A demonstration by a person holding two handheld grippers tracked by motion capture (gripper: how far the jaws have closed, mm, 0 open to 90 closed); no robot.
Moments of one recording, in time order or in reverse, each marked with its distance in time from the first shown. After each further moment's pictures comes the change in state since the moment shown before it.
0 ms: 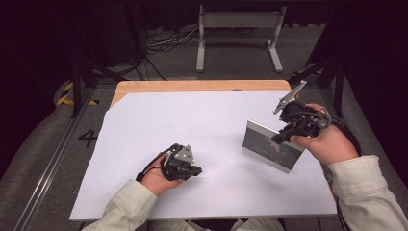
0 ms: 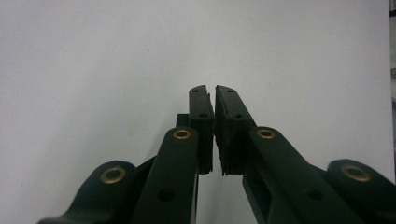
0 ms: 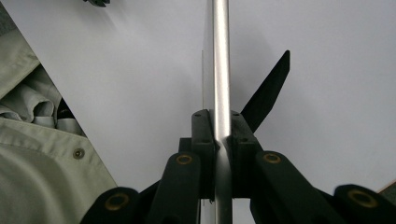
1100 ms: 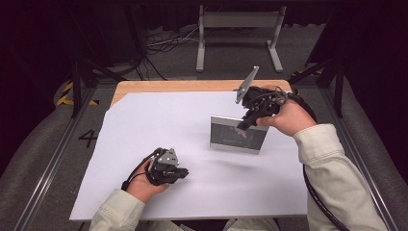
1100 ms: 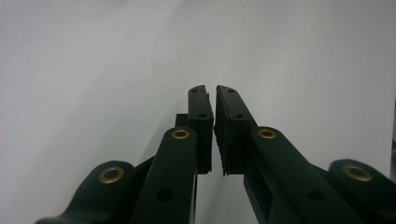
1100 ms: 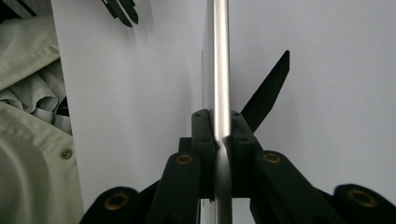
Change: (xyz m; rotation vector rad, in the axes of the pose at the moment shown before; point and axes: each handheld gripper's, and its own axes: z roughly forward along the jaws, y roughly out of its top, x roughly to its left) left arm -0.002 -0.028 -0.022 -0.017 0.060 -0.076; right arm -0.007 0.089 0.034 -0.019 0.142 -0.342
